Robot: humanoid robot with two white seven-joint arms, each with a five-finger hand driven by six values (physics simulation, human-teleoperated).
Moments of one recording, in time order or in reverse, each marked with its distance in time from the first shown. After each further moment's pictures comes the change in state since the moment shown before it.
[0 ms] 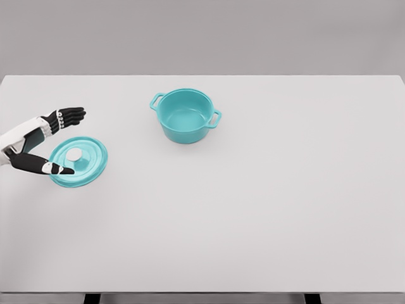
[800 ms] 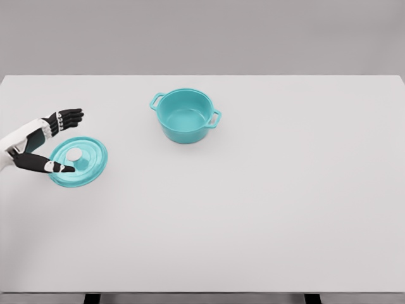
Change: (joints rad) left arm -0.052 -0.043 -0.043 0.129 -0.006 0.000 0.002; right arm 0.000 0.000 0.000 0.001 0.000 0.000 0.000
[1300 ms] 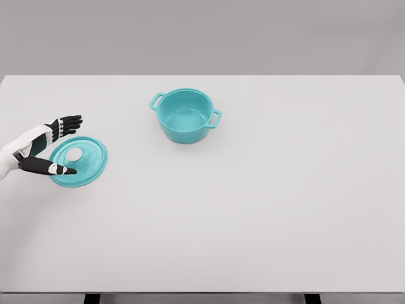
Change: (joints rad) left arm -0.041 -0.048 -0.043 0.121 -0.069 -0.006 0.023; right arm 0.000 0.000 0.000 0.000 0.000 0.000 0.000
